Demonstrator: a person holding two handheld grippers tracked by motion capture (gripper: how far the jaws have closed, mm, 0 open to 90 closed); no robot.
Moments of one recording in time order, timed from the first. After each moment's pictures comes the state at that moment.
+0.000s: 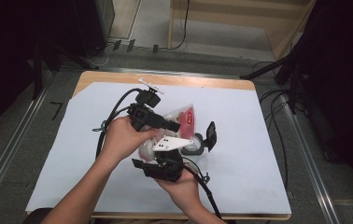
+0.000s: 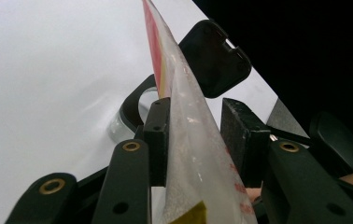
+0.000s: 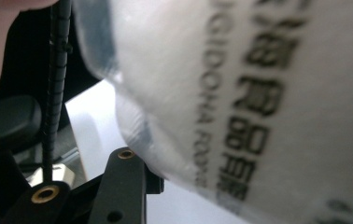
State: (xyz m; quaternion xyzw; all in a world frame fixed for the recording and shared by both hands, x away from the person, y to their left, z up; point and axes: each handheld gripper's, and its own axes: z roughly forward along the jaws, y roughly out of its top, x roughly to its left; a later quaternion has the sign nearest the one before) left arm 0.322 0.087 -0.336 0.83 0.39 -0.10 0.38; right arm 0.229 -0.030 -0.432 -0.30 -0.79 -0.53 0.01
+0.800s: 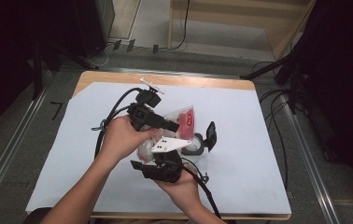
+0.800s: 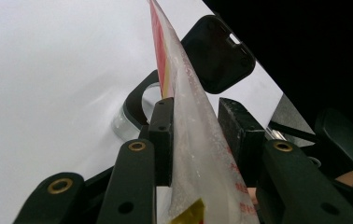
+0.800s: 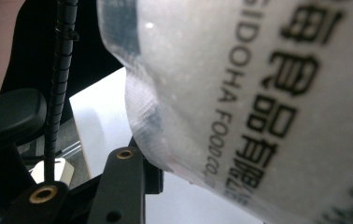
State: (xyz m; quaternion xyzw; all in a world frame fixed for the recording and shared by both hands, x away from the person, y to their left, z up) left arm 0.321 0.085 -0.333 0.84 0.39 -0.09 0.37; right arm 0.226 -0.028 -0.431 -0.28 -0.80 -0.53 0.00
